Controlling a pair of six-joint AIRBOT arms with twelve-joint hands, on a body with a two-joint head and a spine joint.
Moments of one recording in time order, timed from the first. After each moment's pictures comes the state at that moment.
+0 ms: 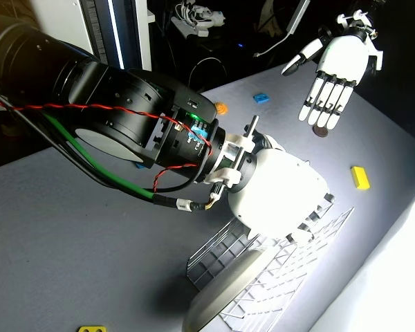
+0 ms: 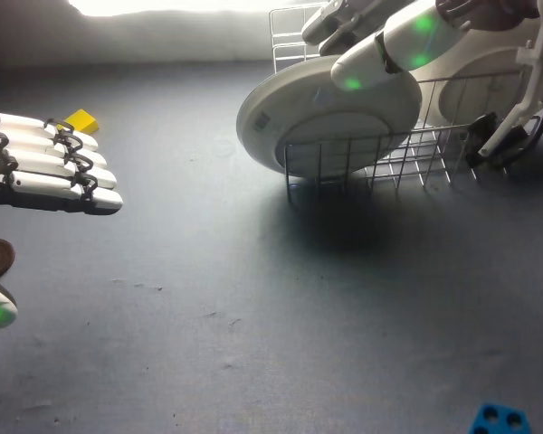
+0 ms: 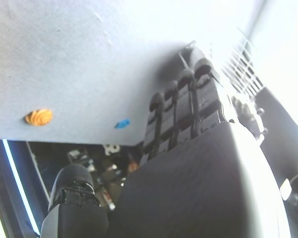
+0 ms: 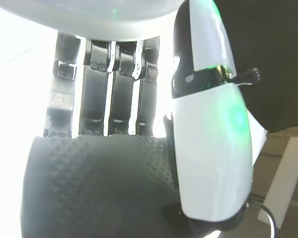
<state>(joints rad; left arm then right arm) 0.44 -0.73 1.35 1.55 -0.91 -0.27 -0.12 -1.17 1.30 0.36 0.00 -0.39</state>
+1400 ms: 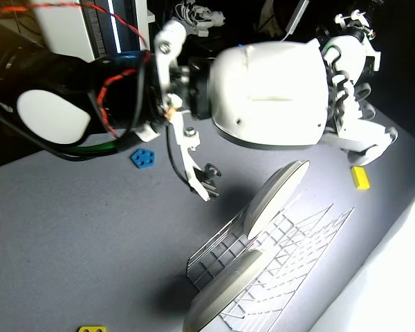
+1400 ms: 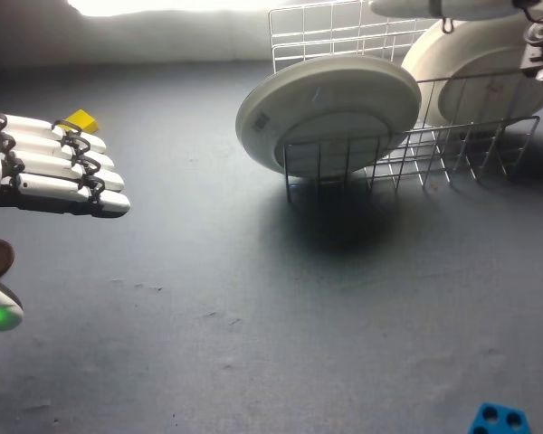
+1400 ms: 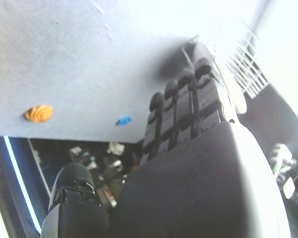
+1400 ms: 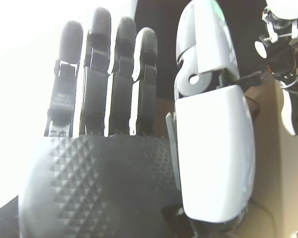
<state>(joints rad) 0.44 -0.73 1.33 1.55 -0.91 -0.27 -0.19 -0.98 1.10 -0.25 0.70 -0.61</state>
